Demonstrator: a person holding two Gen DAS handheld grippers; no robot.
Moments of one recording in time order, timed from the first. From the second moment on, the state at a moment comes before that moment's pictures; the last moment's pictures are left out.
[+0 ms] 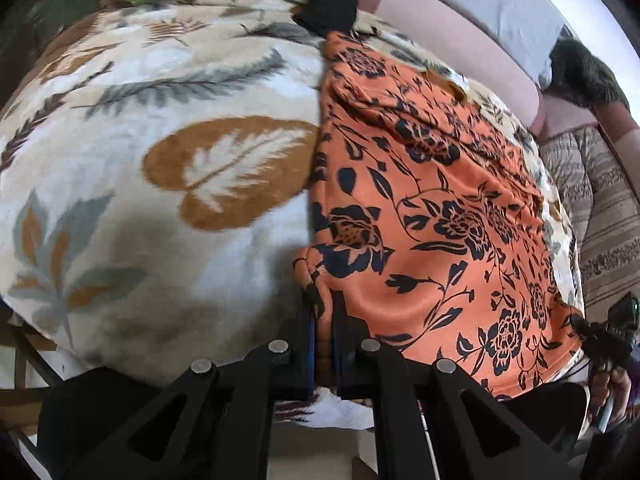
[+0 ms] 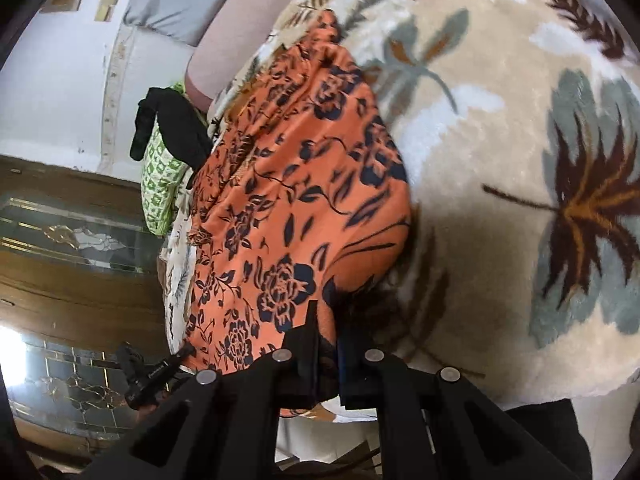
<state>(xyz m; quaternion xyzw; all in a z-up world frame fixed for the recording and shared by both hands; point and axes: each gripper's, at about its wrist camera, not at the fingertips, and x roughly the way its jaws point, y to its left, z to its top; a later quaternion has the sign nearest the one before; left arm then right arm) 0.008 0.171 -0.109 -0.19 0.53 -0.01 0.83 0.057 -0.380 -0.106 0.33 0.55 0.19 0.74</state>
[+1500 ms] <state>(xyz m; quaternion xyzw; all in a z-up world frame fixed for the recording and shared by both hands) 0.268 0.161 -0.113 -0.14 0.51 -0.02 0.85 0.347 -0.321 -0.120 0.18 0.56 0.16 0.79</state>
